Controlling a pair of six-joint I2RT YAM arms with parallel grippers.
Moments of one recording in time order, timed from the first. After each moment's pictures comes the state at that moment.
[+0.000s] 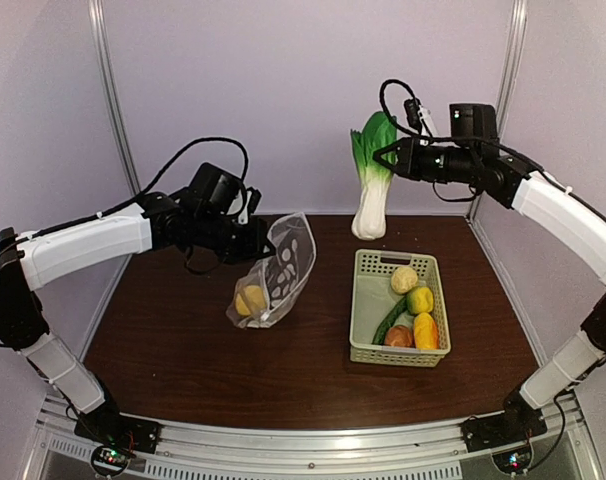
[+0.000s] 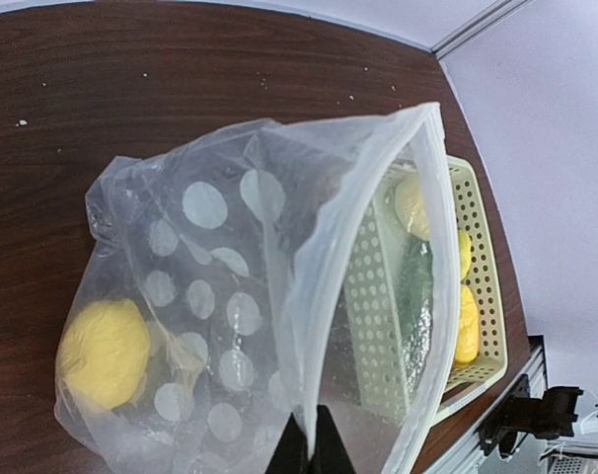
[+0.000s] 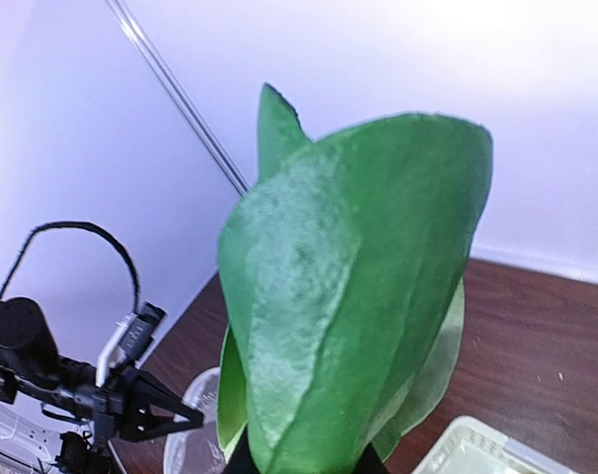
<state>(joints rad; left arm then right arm) -0.76 1.58 1.37 -0.51 0.11 -0.65 0.48 1.50 1.56 -0.35 -0.31 0.39</state>
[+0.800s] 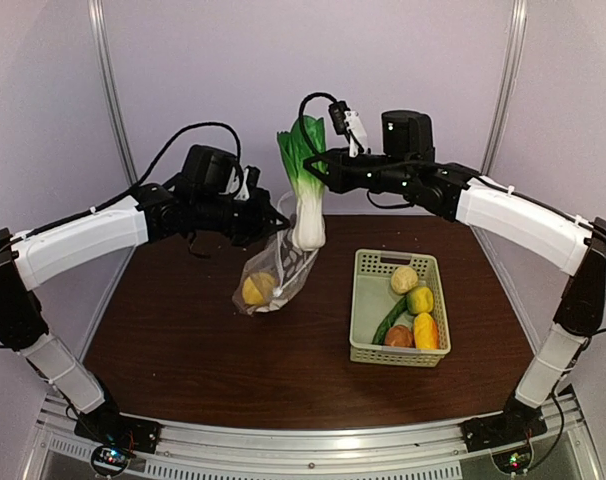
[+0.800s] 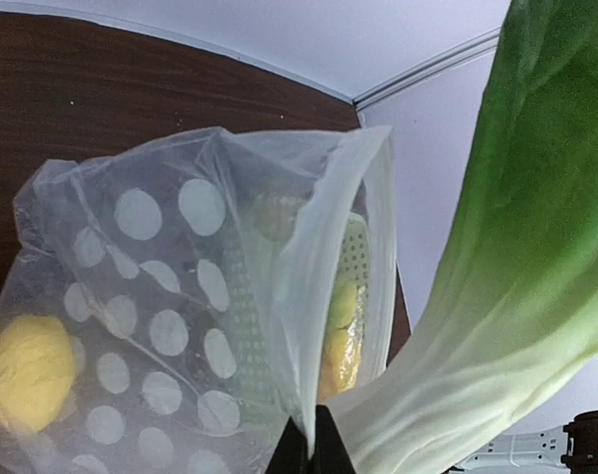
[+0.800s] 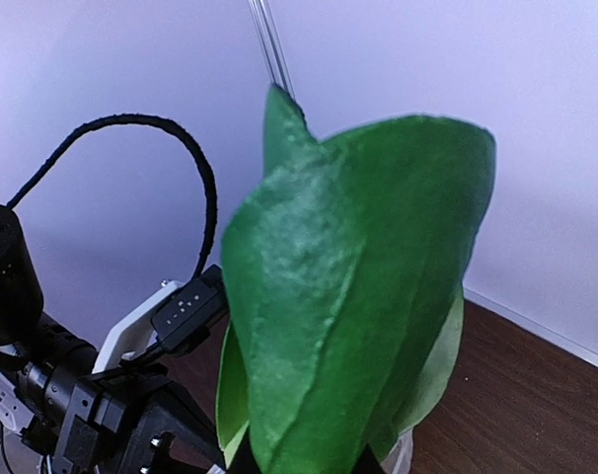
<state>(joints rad) -0.76 1.58 1.43 -0.37 0.20 -0.88 0.74 1.70 1.67 -0.11 -0.21 0.22</state>
